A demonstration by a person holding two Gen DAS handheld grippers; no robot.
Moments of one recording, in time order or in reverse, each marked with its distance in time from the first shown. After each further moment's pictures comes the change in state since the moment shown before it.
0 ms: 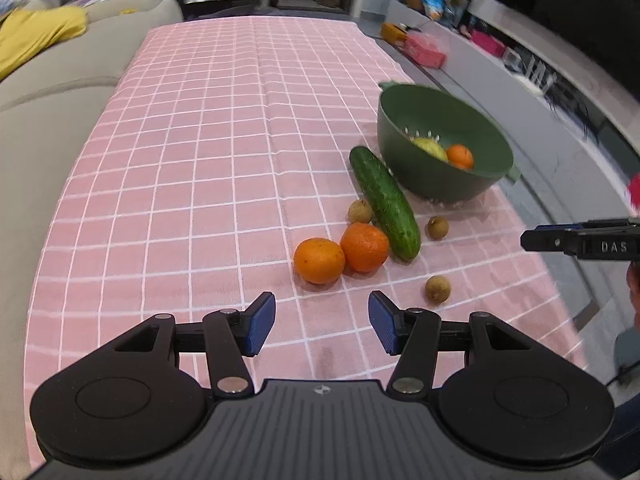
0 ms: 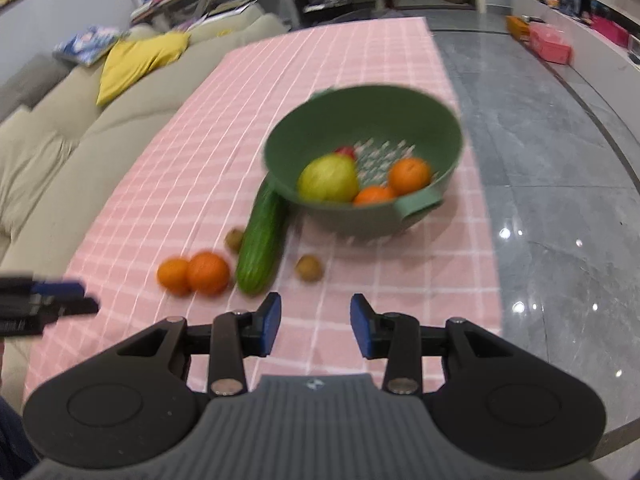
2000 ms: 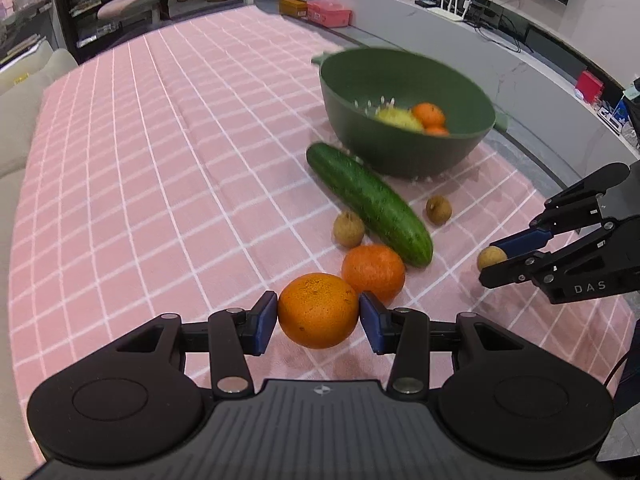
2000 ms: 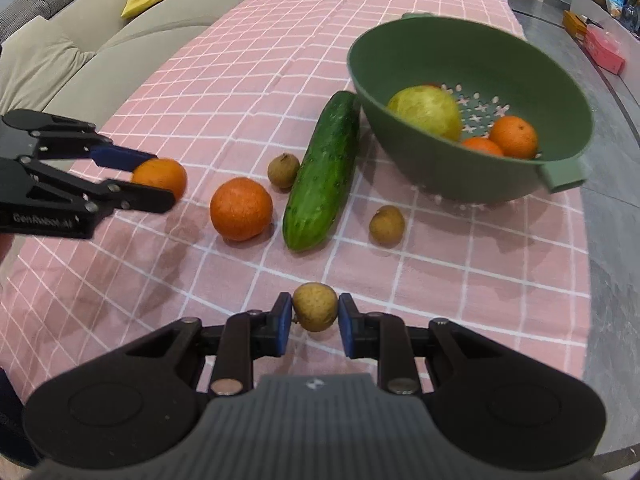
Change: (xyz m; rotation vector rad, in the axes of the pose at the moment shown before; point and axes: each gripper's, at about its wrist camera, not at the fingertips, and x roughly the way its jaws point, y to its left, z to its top) left arm 0.057 0.011 0.044 0.328 0.050 -0.127; right arm 0.075 0.048 -0.003 -0.147 0.163 0.007
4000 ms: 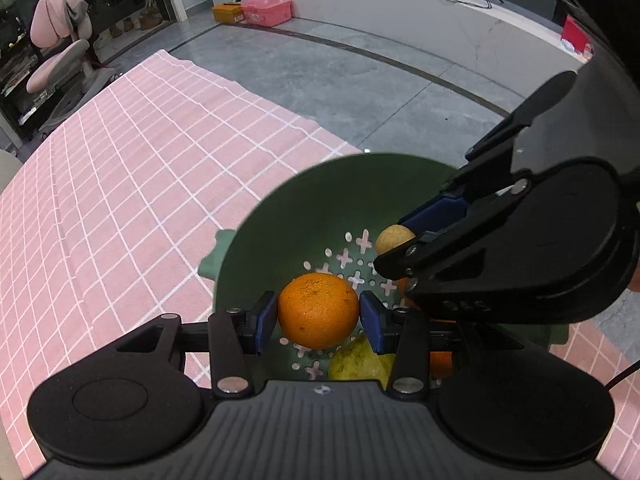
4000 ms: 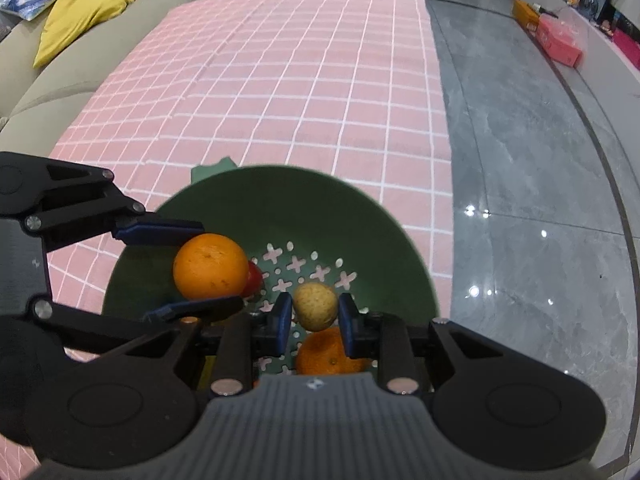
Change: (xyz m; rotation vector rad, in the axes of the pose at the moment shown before) left arm 0.126 -0.063 0.180 0.246 0.069 0.021; right arm 0.039 -0.137 0.170 0.086 0.039 -0.125
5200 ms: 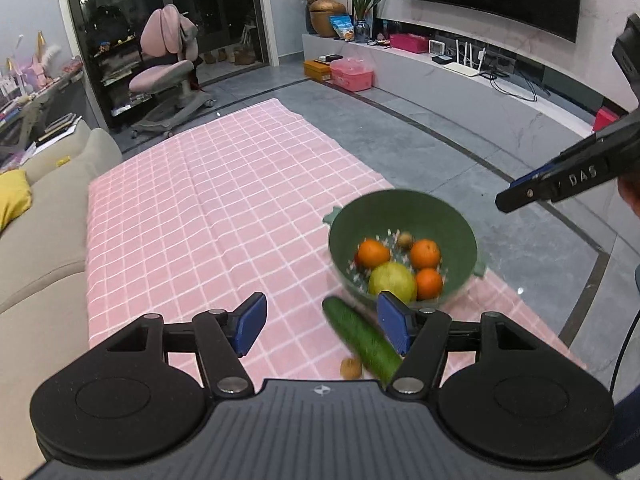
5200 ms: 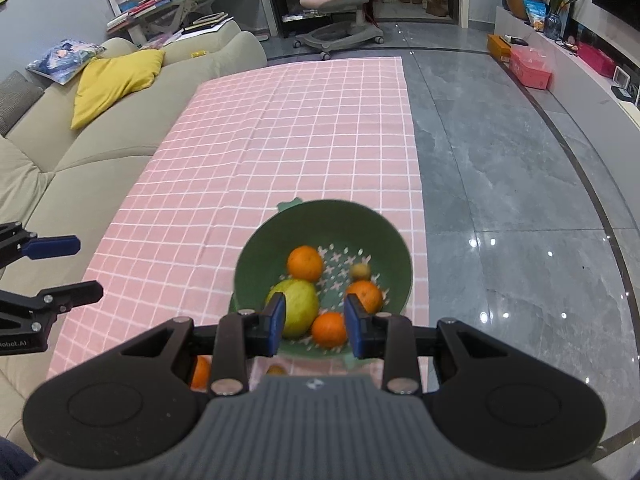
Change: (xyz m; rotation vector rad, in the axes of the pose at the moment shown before) left arm -0.222 0.009 -0.101 -0.208 -0.198 0.140; right arm -0.185 0.030 -0.074 0.094 -0.194 0.041
